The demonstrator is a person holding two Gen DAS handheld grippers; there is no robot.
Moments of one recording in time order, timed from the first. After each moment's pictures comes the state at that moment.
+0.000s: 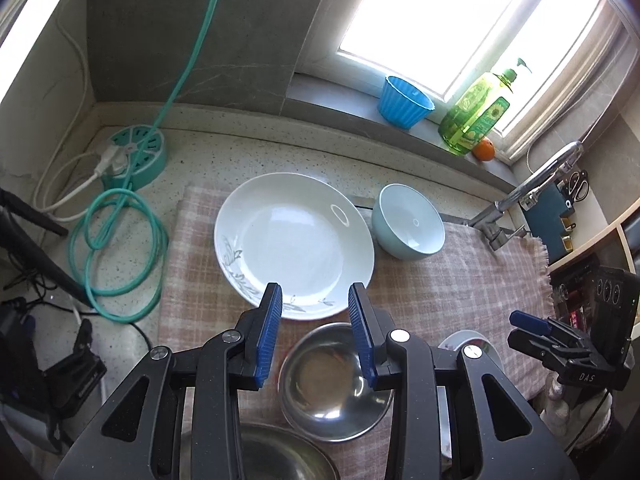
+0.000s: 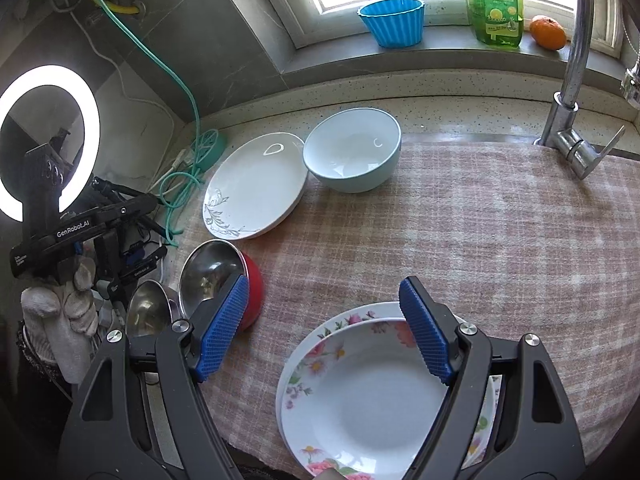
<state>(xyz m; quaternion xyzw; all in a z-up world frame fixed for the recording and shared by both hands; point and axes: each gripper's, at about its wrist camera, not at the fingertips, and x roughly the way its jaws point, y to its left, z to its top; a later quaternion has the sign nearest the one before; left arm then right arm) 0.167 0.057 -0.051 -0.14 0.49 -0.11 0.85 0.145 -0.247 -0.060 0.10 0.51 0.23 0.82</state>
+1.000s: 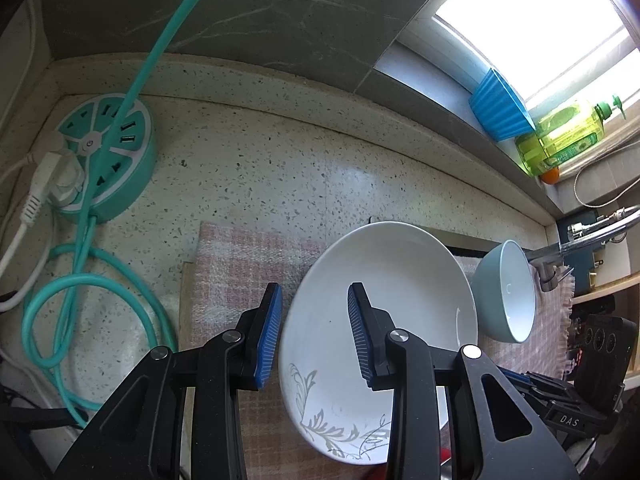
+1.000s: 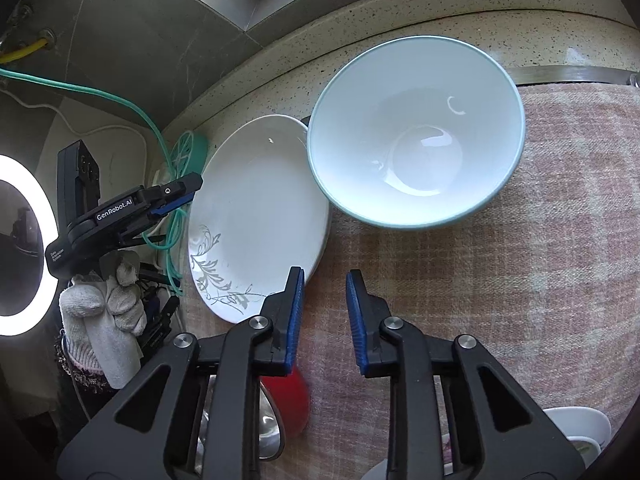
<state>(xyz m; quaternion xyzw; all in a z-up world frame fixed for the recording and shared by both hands) 0.290 0.109 -0.139 -0.18 0.57 -0.10 0.80 0.252 -0.175 -0.152 0.20 0.60 0.22 0.74</state>
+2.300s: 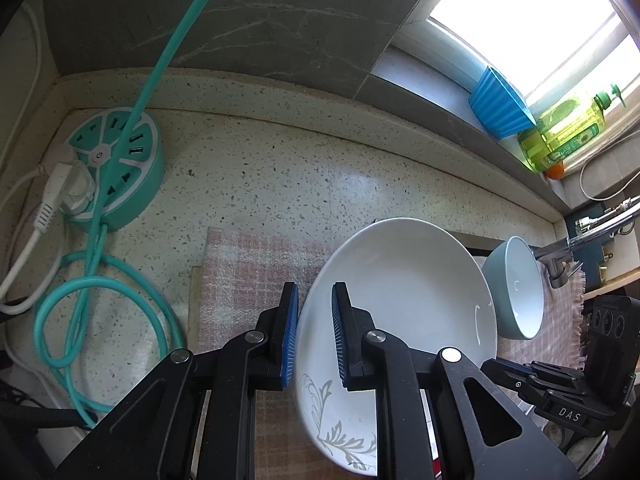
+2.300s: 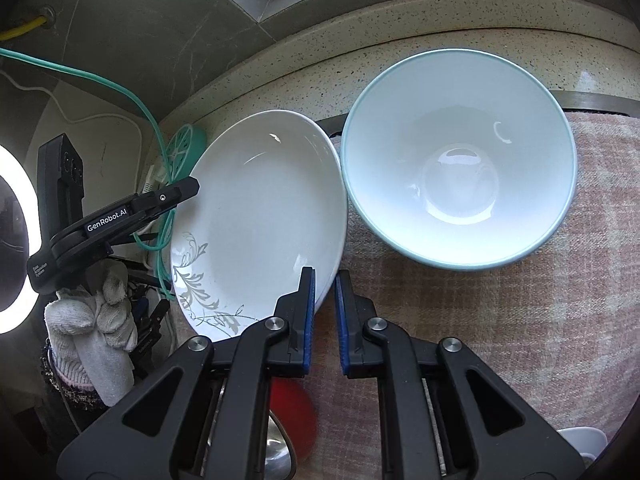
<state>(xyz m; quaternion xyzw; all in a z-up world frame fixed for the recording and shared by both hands) 0.283 0.100 -0.127 -0.16 0.55 -0.08 0.82 0.265 -0.147 -0.151 0.16 0.60 0.22 0.75</state>
